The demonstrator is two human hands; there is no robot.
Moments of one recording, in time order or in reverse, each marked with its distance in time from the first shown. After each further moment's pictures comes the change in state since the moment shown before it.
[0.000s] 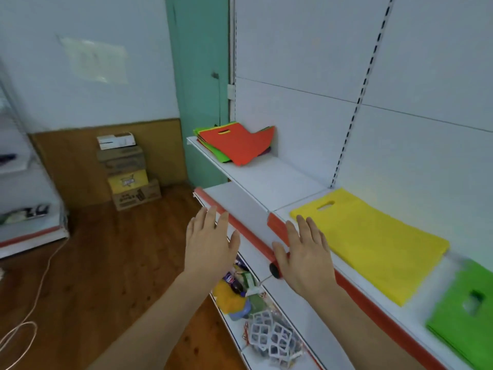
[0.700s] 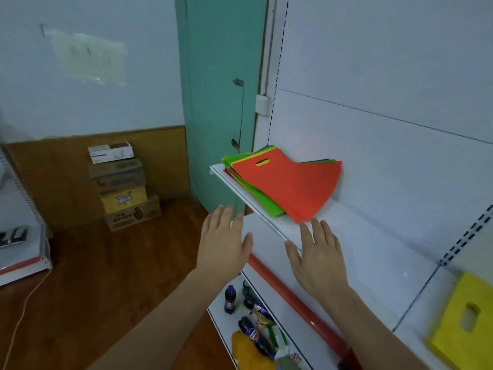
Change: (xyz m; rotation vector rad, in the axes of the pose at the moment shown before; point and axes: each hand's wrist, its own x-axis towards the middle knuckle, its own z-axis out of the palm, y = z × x) left_hand 0.294 -0.186 0.065 0.002 -0.041 0.130; right_hand 0.292 -0.123 0.127 -0.089 -0.017 0.097
